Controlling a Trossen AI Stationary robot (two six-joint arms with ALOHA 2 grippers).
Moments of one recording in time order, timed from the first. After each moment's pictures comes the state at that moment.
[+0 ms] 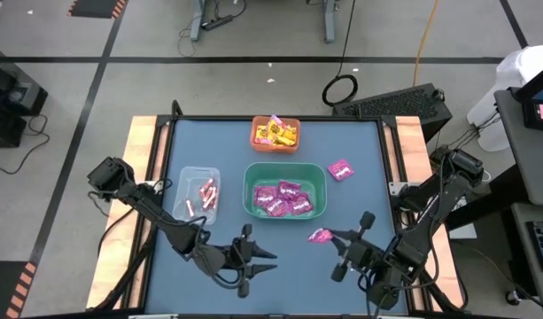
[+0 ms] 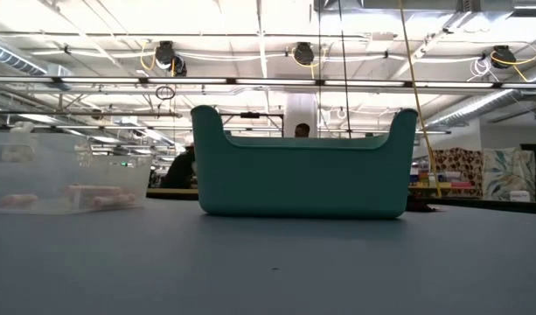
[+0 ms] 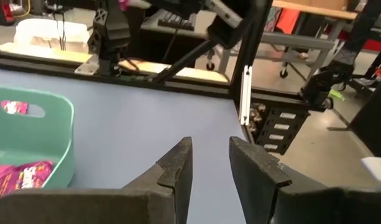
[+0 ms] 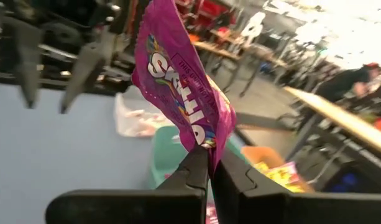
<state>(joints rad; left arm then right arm) -0.63 1.69 1.05 0.39 -0.53 -0.31 0.91 1.51 1.12 -0.44 1.40 0.52</state>
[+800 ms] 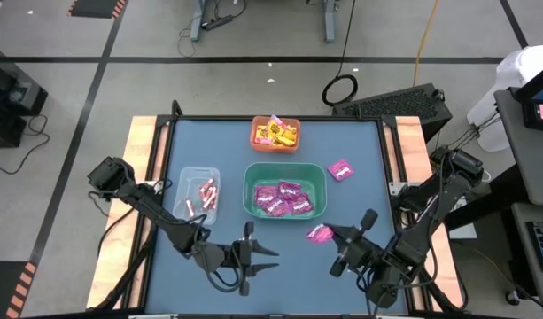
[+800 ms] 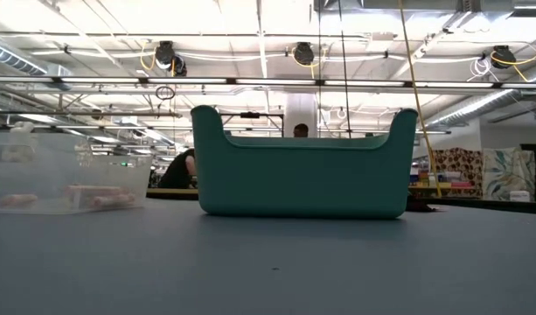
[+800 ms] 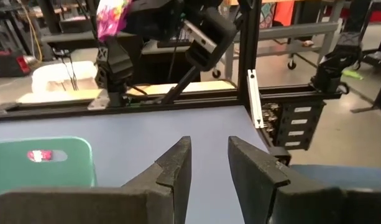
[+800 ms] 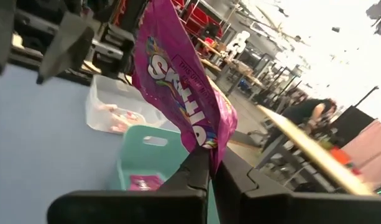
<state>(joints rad) -0.62 1.69 1.05 0.45 -0.53 -0.06 0.90 1.51 1.12 -0.45 1.46 0.32</state>
